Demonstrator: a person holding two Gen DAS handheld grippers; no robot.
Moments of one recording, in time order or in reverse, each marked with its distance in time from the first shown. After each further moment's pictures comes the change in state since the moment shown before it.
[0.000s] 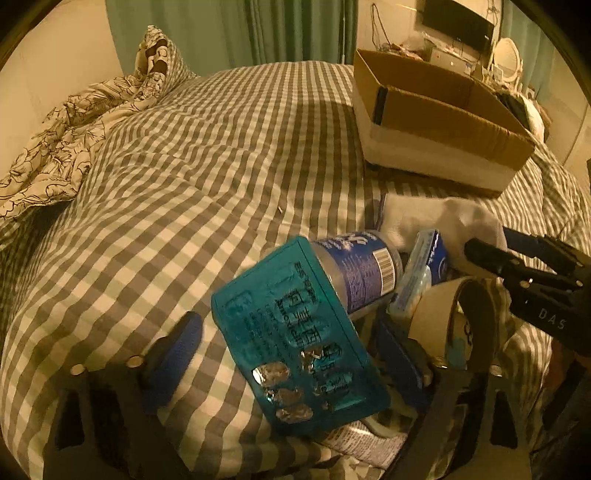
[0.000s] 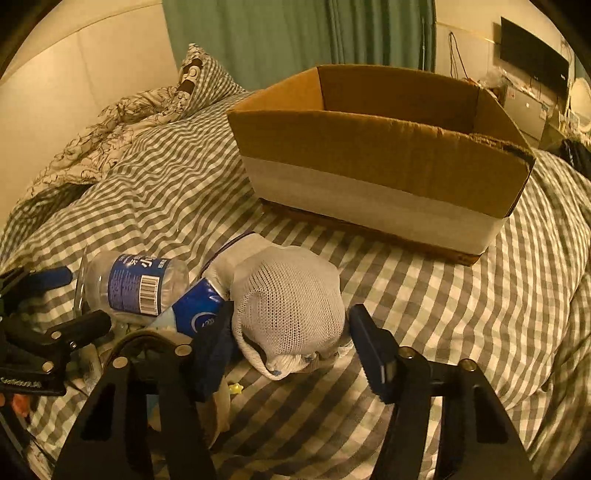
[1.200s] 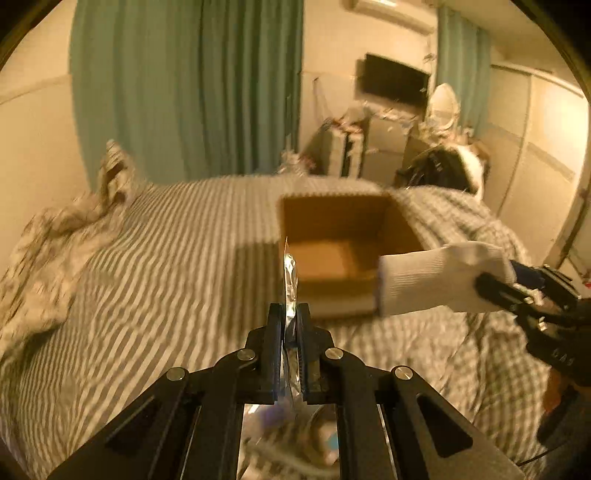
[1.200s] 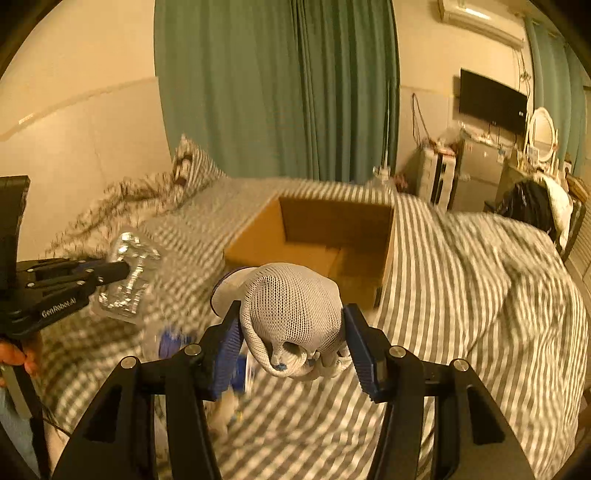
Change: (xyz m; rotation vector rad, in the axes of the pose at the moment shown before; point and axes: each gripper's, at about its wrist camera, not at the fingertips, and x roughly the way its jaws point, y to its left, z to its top) left arm -0.119 -0.038 0.101 0.109 -0.332 -0.188; right arm -0.167 -0.022 0.050 0.019 -0.295 -0.106
